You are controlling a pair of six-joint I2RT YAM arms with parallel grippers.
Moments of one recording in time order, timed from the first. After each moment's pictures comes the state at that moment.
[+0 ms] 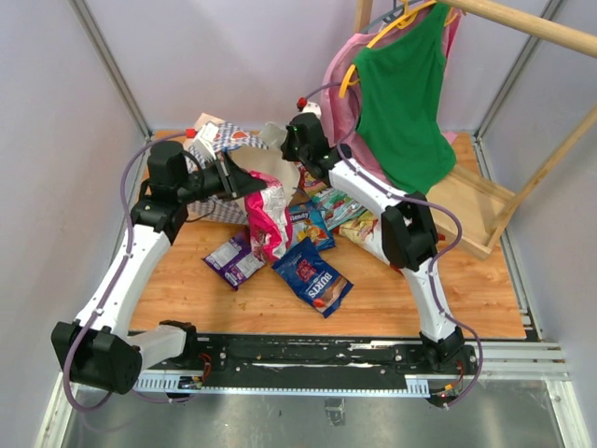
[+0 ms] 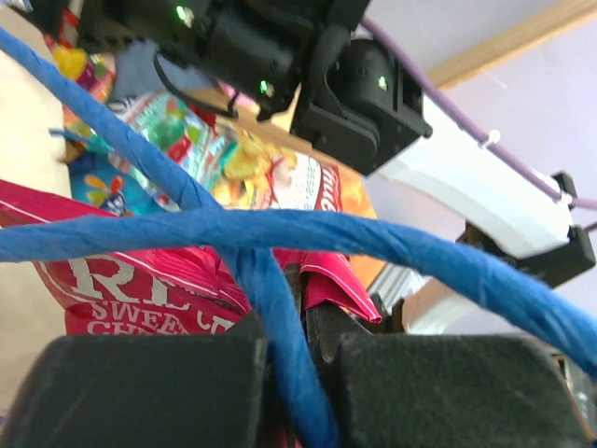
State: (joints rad) left arm -0.18 1.14 1.12 -0.21 0.72 -0.67; right arm 0.63 2.27 2.02 -0.13 0.14 0.50
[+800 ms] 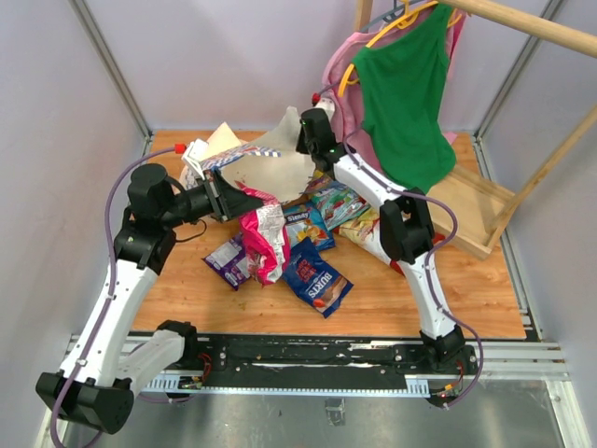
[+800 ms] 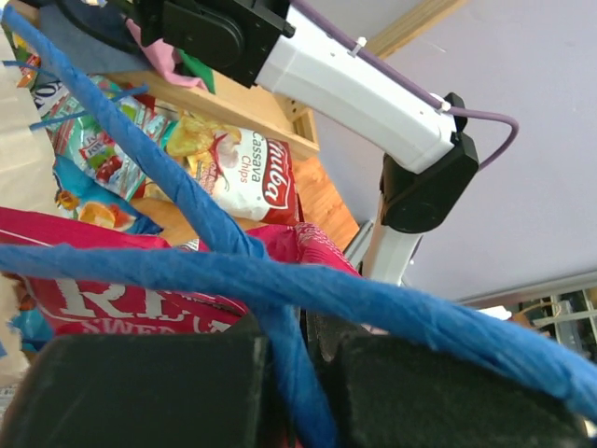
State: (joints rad) left arm -0.22 0.91 1.02 -0.24 0.78 -0.71; right arm 0.57 2.37 2.13 -0.17 0.28 0.46
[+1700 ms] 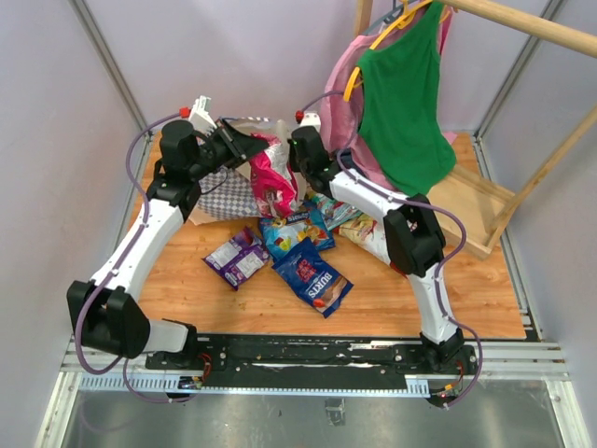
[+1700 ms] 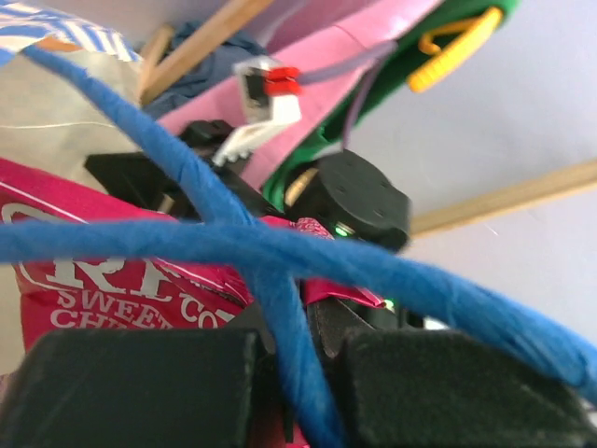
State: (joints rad) left arm -0.22 1.31 1.20 0.05 0.50 -0.86; right arm 0.65 2.19 1.82 -0.04 0.29 0.35
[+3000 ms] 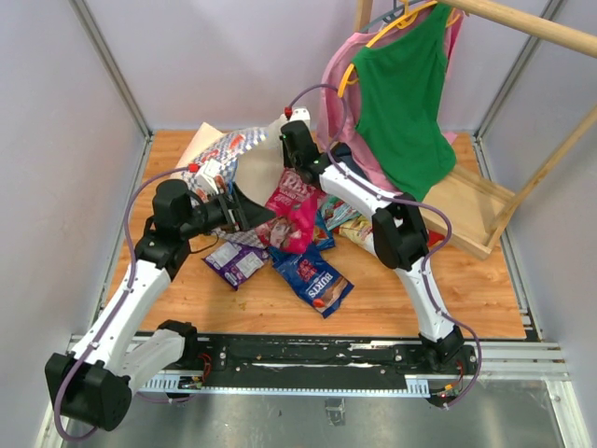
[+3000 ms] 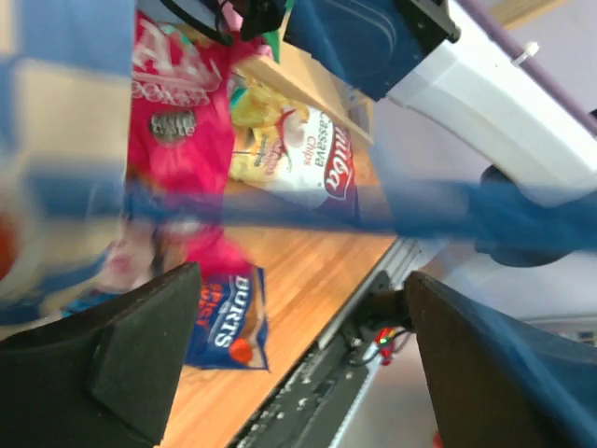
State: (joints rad) left arm -0.25 0.93 0.78 -0.08 0.68 -0.70; right arm 0.66 2.33 2.07 -0.19 0.35 0.27
